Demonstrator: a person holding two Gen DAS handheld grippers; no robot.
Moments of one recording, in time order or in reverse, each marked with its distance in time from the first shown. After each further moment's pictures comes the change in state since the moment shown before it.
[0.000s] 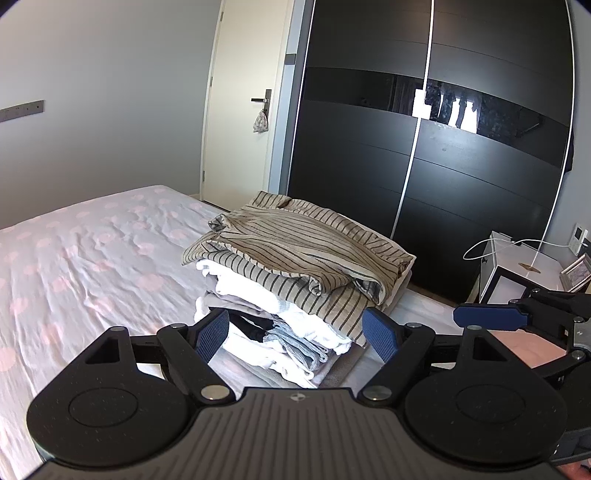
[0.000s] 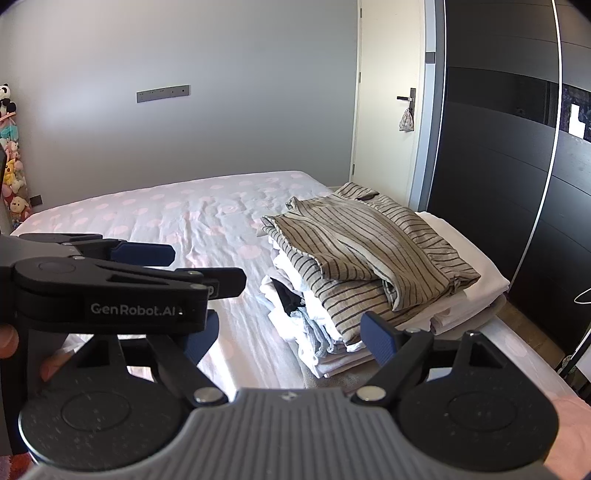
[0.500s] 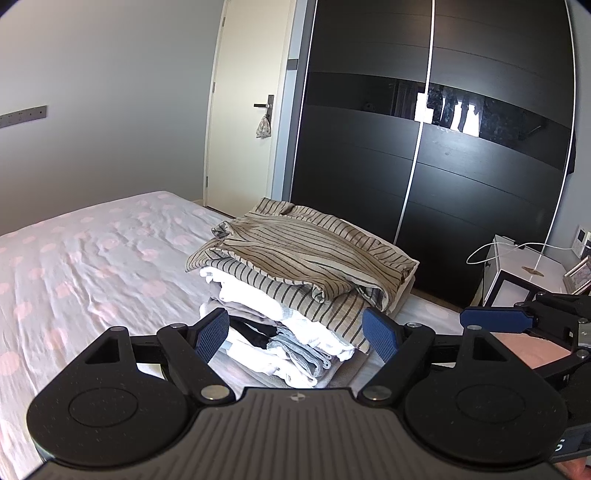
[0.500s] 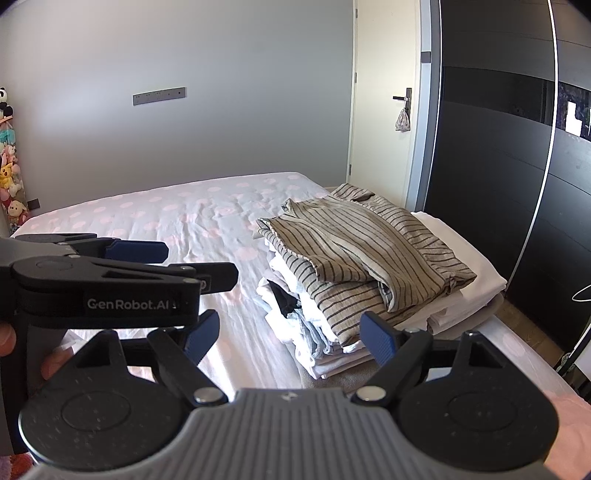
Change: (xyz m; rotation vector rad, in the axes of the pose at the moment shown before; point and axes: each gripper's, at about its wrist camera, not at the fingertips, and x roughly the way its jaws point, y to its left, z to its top) left arm -0.001 -0.002 0.002 0.007 -0.014 0.007; right arm -0.002 -0.003 0.001 0.011 -0.004 -0.011
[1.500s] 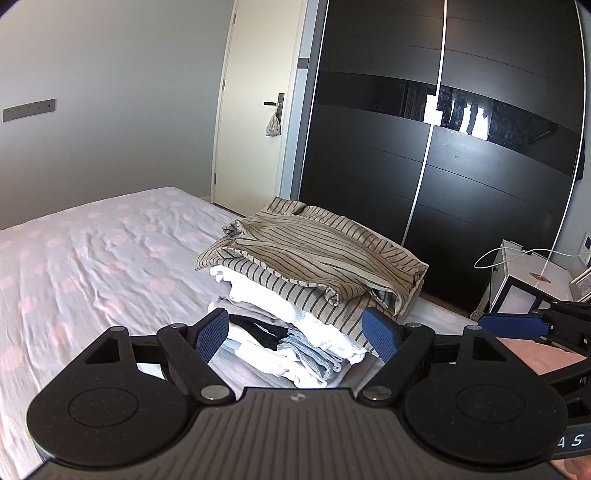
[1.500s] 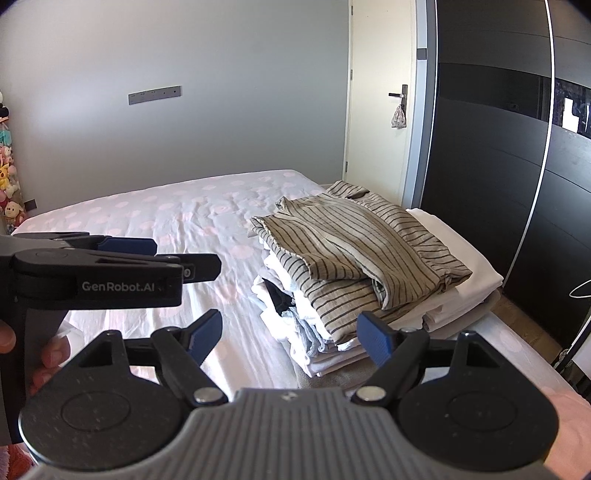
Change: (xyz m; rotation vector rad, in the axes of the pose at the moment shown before) left arm 0.000 0.012 0.002 -0.025 0.001 0.016; right arm 0.000 -0.003 0.001 0.008 0.007 -0.006
